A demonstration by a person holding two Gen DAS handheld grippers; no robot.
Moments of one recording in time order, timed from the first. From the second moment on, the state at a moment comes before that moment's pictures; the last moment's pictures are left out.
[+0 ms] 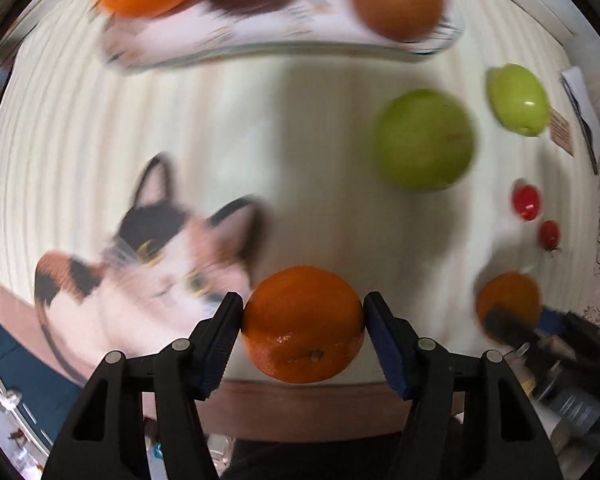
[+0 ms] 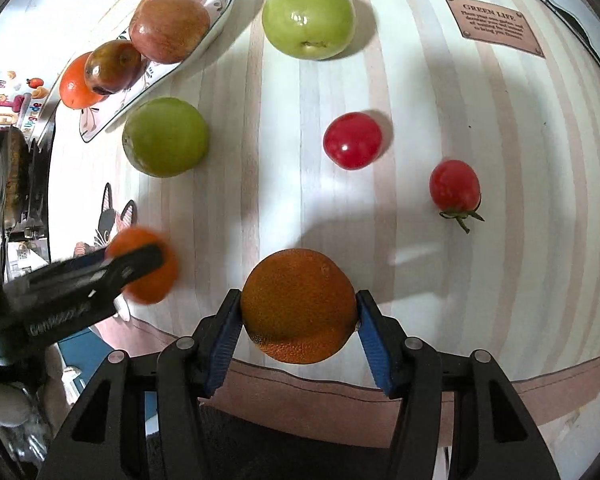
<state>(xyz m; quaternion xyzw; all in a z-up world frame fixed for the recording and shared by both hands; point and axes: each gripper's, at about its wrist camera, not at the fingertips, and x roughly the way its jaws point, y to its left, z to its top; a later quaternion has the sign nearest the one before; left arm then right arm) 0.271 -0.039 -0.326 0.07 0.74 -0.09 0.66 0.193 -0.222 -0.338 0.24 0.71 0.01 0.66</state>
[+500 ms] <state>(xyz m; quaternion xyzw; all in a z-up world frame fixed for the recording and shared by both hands) 0.275 -0.021 -0.337 0.01 0.75 -0.06 0.66 0.207 -0.216 -0.347 0.25 0.72 0.01 0.65</state>
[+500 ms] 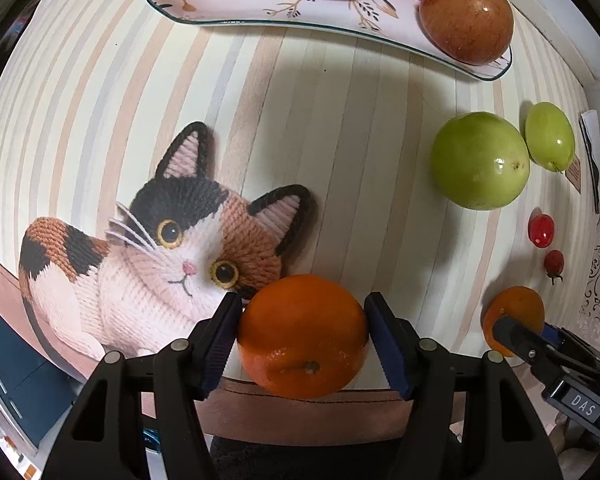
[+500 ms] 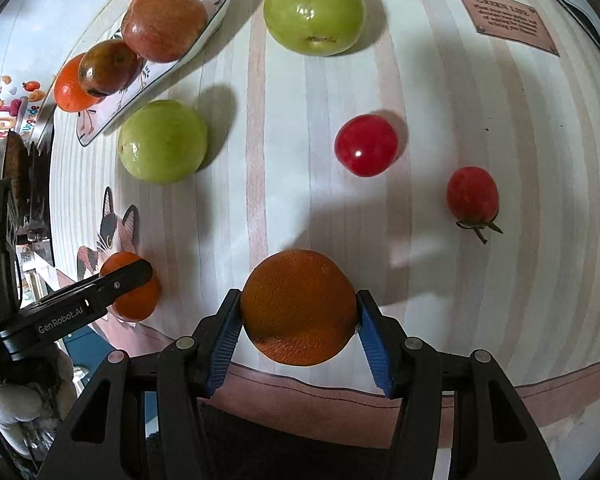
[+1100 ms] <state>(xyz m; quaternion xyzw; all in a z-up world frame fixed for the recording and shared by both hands) 0.355 0.013 -0.216 -0.03 0.66 -0.09 0.74 0.302 -0.217 -0.252 0.26 0.63 0.05 0.72</state>
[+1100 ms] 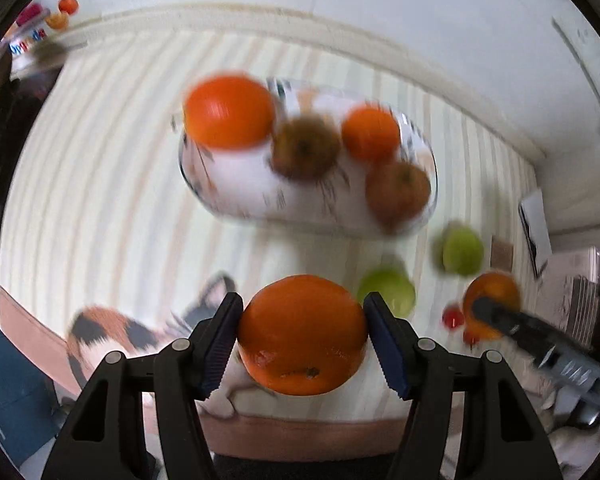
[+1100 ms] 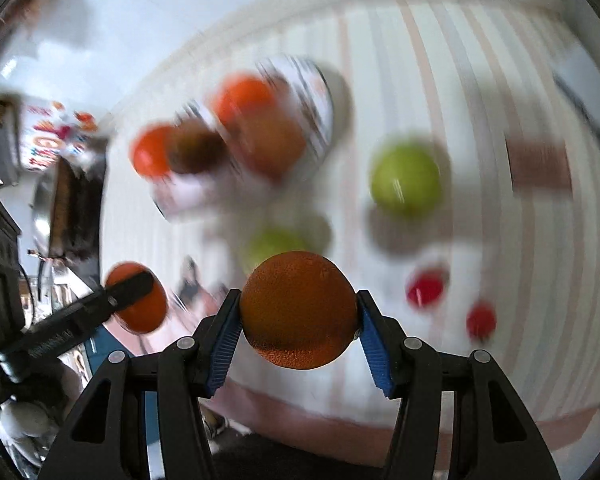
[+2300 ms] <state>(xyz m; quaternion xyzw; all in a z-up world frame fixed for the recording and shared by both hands) 0.450 0.060 -0.283 -0.03 0.70 0.02 0.72 0.459 -0.219 -0.295 0.18 0.67 0.01 0.72</state>
